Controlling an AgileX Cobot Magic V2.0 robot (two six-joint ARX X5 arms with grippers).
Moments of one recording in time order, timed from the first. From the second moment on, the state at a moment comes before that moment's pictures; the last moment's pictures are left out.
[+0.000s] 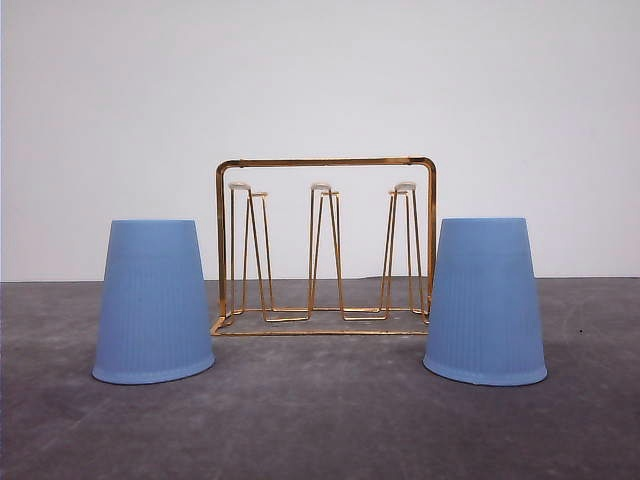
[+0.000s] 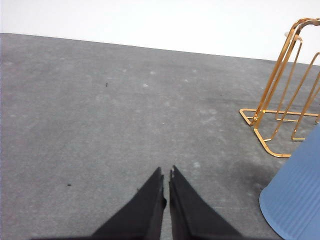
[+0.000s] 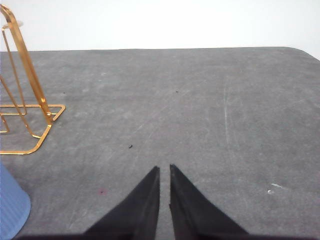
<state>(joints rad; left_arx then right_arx) -0.01 0.01 0.03 -0.18 0.08 -0.10 0.00 0.00 0.02 -0.17 -0.02 0.07</state>
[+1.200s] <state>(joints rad) -0.01 0.46 0.67 -0.82 0.33 -0.26 0.00 0.36 0.60 -0.64 -0.31 0.21</state>
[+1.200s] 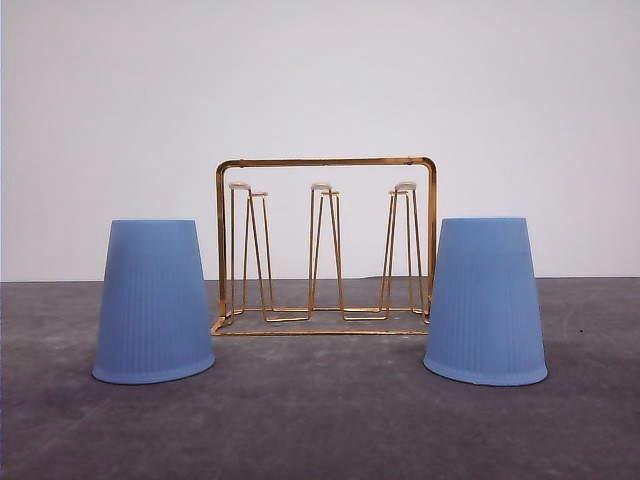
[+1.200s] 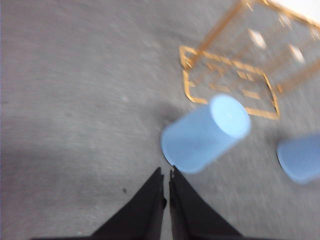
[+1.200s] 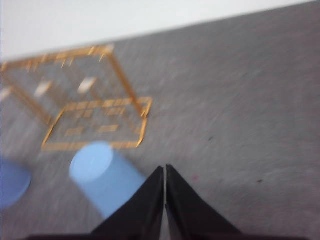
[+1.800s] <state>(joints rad) -0.35 0.58 0.70 -0.63 0.35 0.24 0.26 0.43 0.60 -0.56 -0.29 -0.07</state>
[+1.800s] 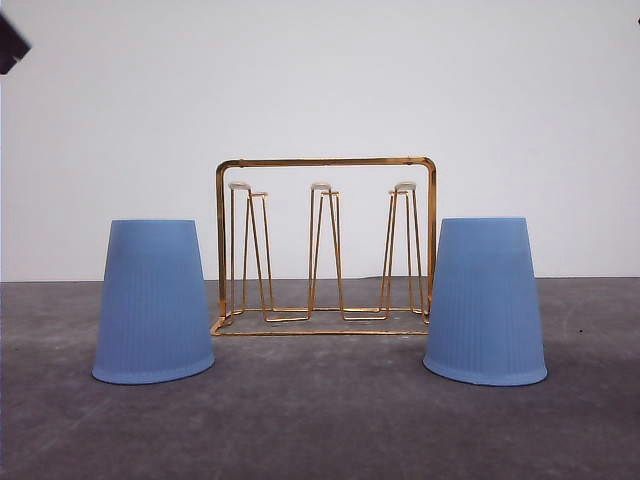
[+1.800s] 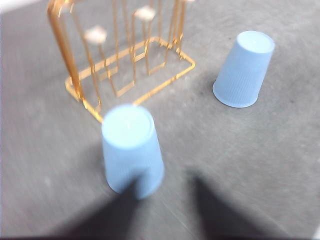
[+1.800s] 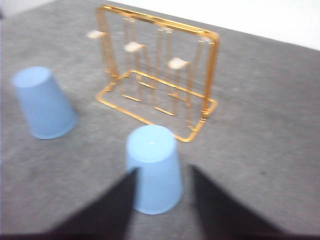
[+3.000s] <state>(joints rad) -0.42 1.39 0.70 -0.11 0.25 0.14 0.26 0.43 0.60 -0.56 -0.26 -0.08</state>
